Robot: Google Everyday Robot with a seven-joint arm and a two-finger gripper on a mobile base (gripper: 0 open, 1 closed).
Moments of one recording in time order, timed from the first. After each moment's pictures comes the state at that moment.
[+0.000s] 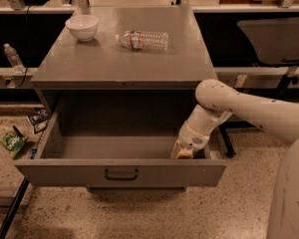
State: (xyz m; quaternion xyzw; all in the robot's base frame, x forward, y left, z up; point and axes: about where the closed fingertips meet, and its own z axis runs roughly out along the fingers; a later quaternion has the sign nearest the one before) arm 0.511 -0.093 0.602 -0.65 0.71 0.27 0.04
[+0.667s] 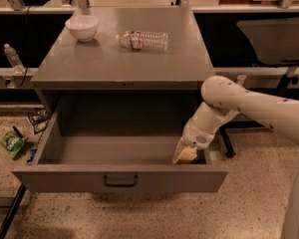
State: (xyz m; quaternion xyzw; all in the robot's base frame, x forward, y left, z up) arm 0.507 -0.097 0.622 -0.64 0.72 0.26 0.05
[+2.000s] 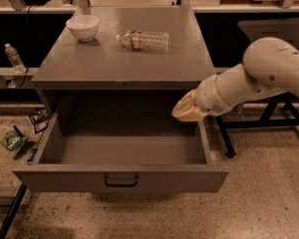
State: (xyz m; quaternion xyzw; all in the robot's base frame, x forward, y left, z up) arm 0.555 -0.095 0.790 -0.62 0.69 0.17 0.32
